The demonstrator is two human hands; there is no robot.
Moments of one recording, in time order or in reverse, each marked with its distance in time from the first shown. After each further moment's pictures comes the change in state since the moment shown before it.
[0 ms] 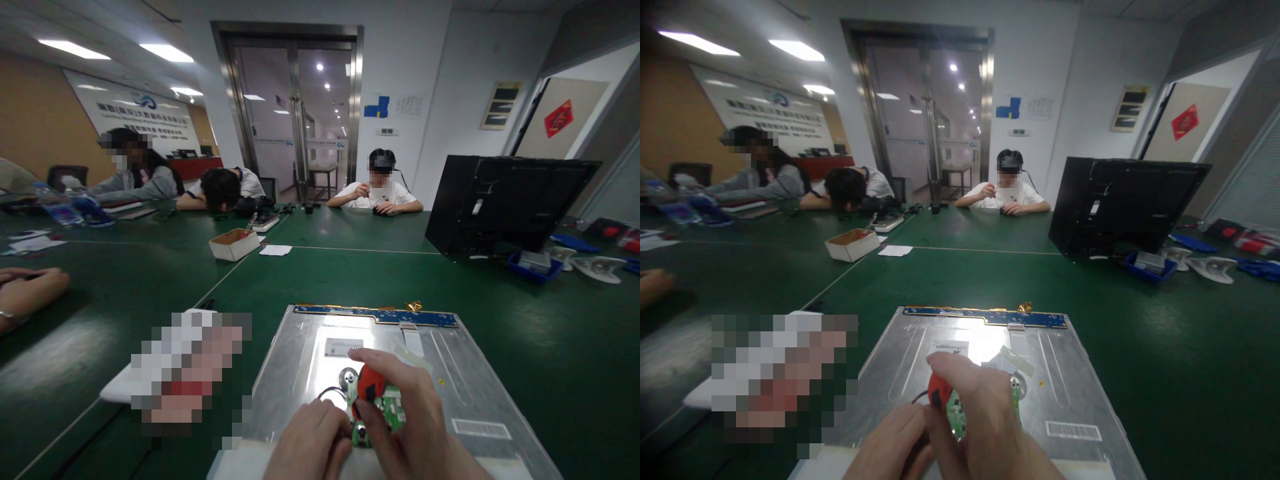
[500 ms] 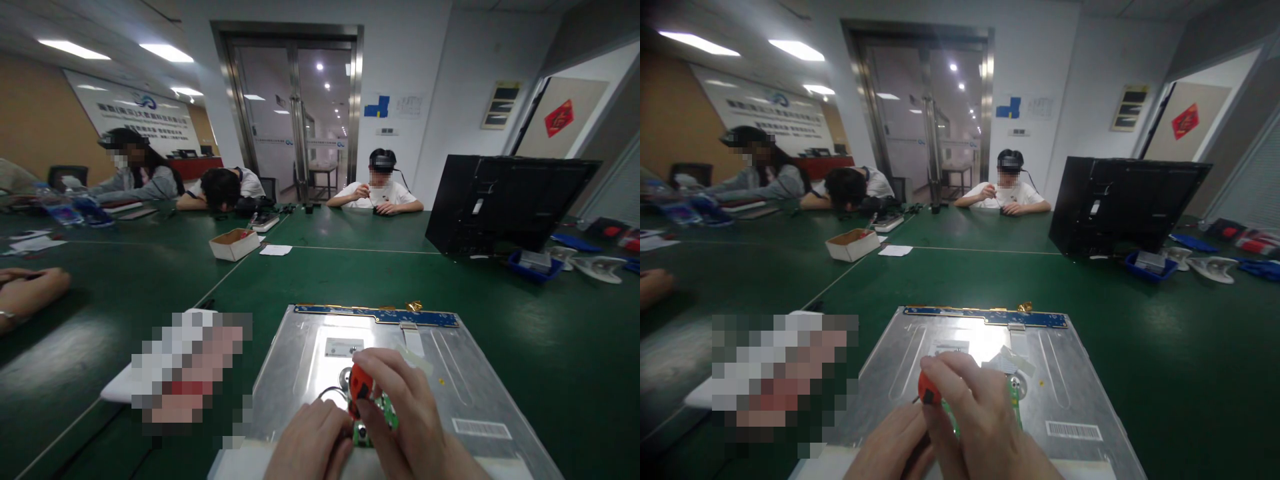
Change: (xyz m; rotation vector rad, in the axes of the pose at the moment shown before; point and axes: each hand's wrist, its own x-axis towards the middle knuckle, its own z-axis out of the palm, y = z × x) left_hand 0.002 0.000 -0.001 -0.021 -0.038 0.022; right_hand 0.002 0.000 0.001 0.058 -0.032 -0.015
